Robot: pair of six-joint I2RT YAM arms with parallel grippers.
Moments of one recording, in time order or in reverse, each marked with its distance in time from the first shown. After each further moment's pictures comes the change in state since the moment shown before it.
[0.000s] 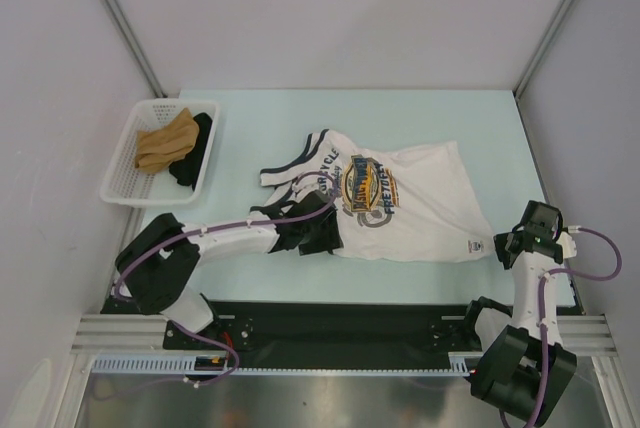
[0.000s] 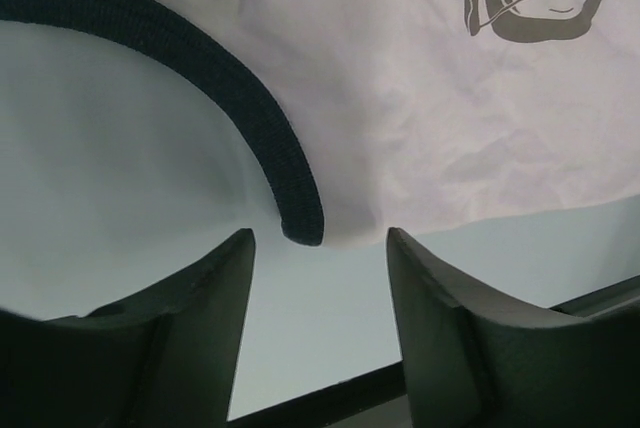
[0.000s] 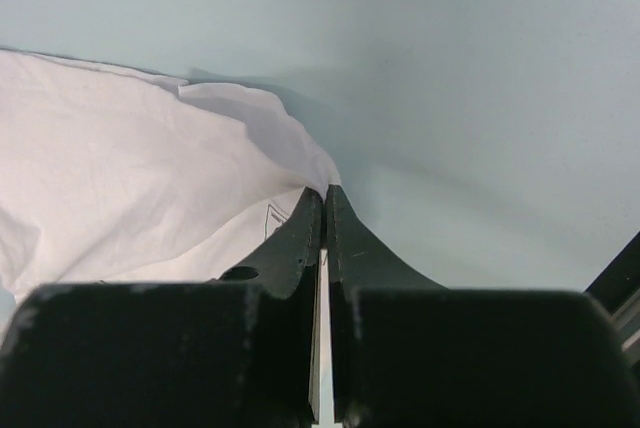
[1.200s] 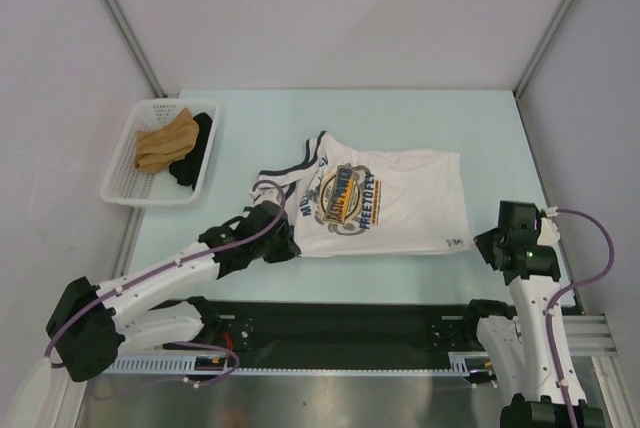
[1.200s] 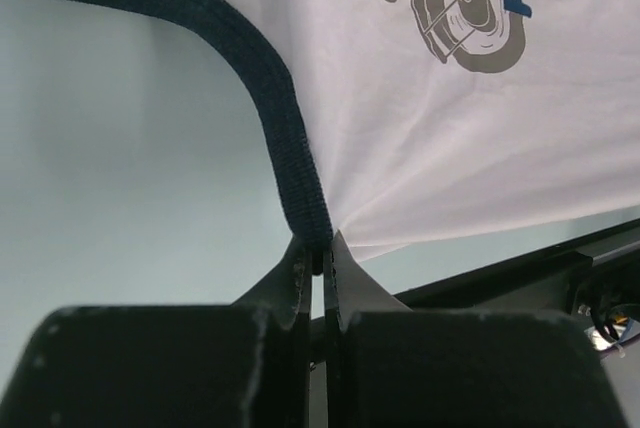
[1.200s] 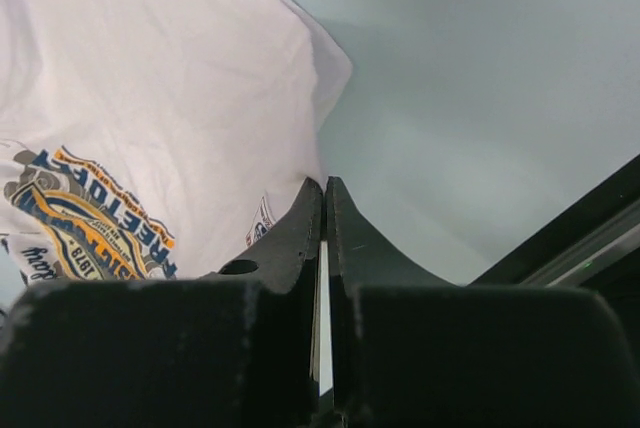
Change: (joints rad) left arm 0.087 -0.499 -0.227 -0.155 -0.010 0.095; right arm 0.352 -0.204 0.110 -0.266 0.073 0.028
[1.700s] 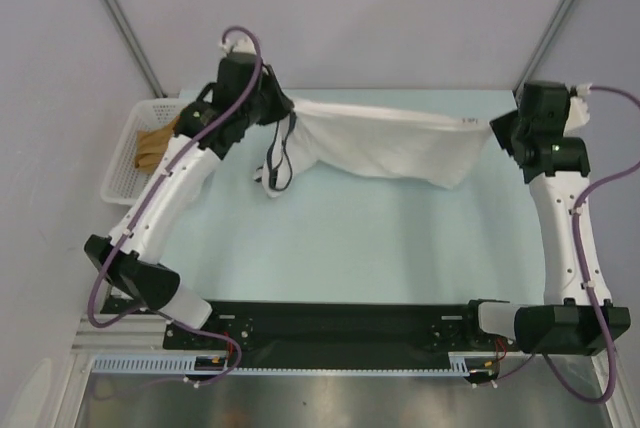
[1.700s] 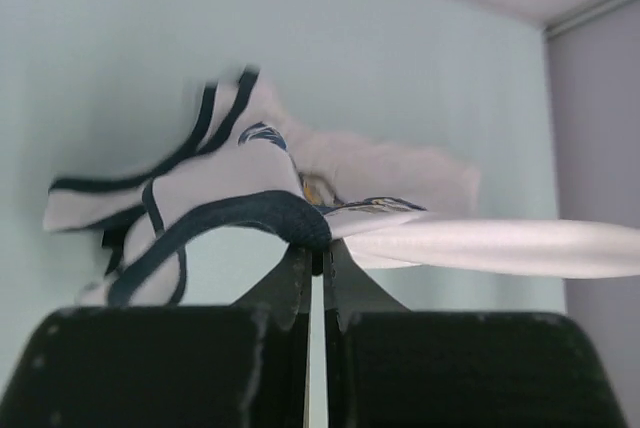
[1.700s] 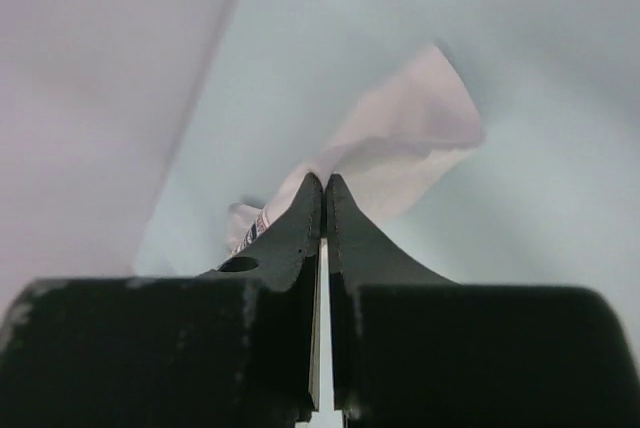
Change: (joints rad) left arm 0.313 0.457 1.044 -0.263 -0.029 0.251; right arm 0.055 0.526 0.746 0.108 0.052 0.001
